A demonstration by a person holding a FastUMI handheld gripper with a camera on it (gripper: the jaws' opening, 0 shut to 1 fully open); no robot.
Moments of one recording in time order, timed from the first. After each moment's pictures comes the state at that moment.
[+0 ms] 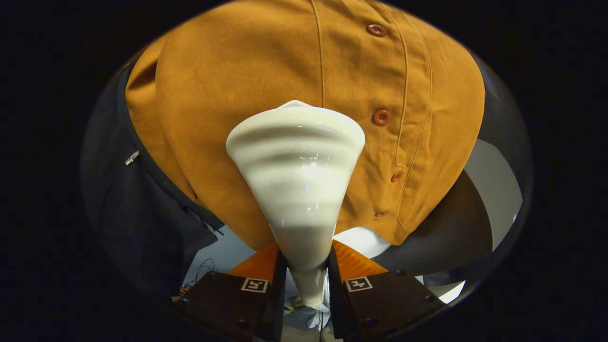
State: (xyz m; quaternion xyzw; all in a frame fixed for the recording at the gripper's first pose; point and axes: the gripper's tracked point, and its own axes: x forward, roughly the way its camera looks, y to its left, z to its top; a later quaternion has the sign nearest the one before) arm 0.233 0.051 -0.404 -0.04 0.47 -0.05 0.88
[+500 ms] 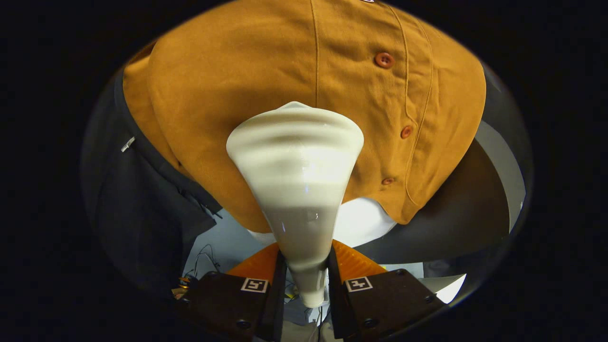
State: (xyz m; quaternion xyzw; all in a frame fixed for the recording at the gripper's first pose) arm 0.197 0.045 -0.433 -0.03 0.53 -0.05 0.85
